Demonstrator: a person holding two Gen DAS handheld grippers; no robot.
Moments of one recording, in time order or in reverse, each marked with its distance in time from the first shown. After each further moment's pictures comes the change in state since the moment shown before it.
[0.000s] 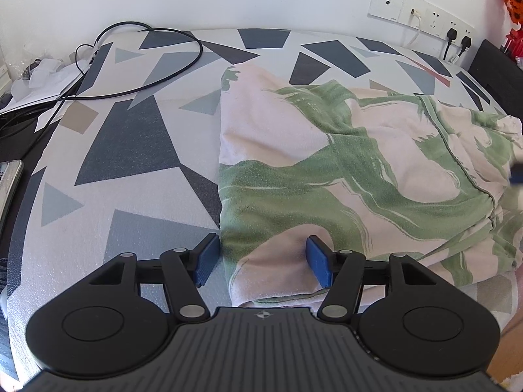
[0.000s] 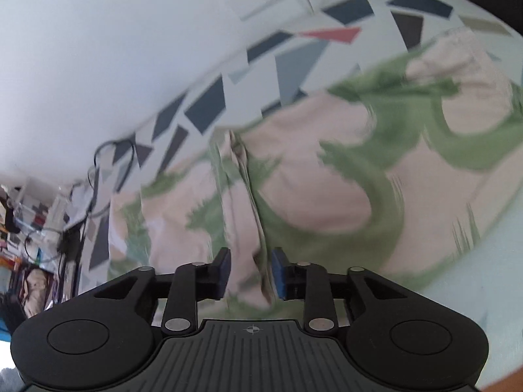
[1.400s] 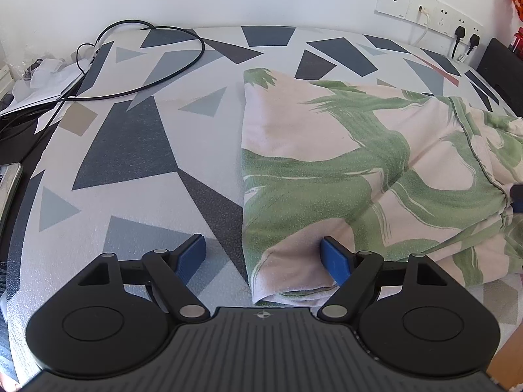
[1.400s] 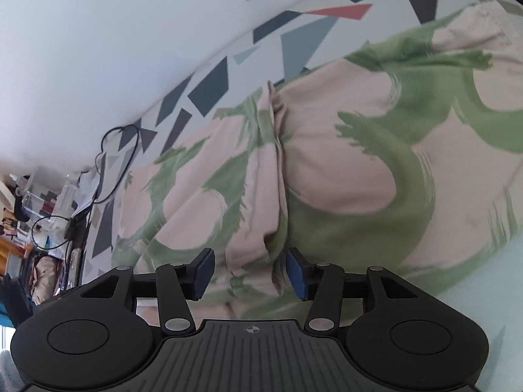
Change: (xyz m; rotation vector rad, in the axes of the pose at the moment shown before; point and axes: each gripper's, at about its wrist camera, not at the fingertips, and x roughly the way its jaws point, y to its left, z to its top) left arm 0.010 -0.004 0.006 -0.004 0.014 0.025; right arm 0.017 -0.036 -0.026 0.077 0.123 0.042
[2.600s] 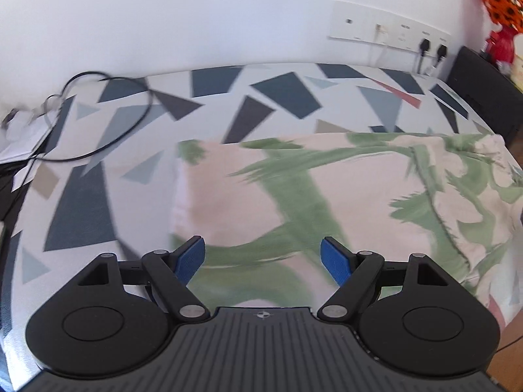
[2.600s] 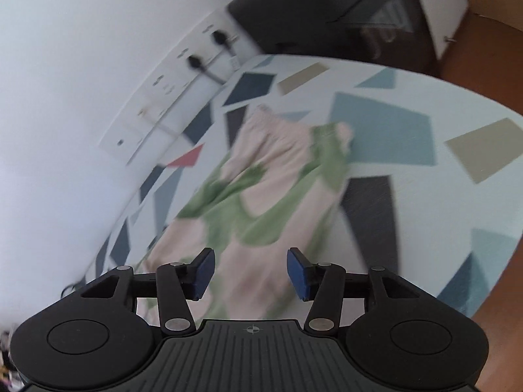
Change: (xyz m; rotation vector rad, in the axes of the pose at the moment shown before) left arm -0.017 -0.083 0.045 0.077 -0.068 -0.047; right arm -0.128 -0.133 0.002 0.367 -0.482 -0.173
